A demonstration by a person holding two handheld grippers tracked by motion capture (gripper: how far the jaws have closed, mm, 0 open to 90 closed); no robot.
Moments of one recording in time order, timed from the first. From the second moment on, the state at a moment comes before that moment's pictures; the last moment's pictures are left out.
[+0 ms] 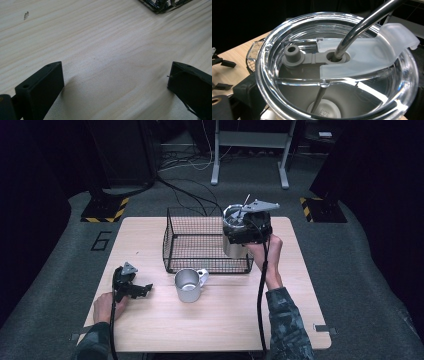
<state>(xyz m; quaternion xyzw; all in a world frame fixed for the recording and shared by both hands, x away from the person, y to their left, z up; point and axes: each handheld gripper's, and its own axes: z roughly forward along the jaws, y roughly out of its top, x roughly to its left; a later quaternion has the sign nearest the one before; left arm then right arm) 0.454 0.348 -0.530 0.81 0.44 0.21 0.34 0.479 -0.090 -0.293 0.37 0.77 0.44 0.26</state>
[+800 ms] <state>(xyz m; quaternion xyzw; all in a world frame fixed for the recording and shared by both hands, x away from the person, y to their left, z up) 0.454 0.348 -0.530 0.81 0.44 0.21 0.34 0.529 -0.083 -0.315 0.39 0.77 0.42 0.26</state>
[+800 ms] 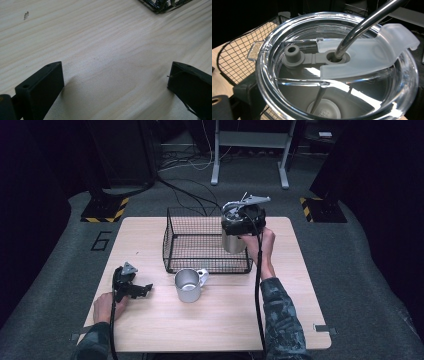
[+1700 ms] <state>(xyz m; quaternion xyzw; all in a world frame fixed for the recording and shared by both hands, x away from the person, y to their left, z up) 0.454 0.348 -0.530 0.81 0.44 0.21 0.34 0.553 -0.071 -0.354 0.43 0.78 0.39 0.24</state>
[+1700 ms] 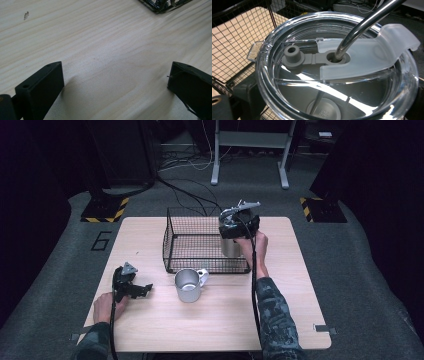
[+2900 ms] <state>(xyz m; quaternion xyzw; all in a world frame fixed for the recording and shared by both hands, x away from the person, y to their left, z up) 0.454 0.348 -0.530 0.81 0.44 0.21 0.34 0.557 -0.061 -0.395 0.44 0.79 0.37 0.22</state>
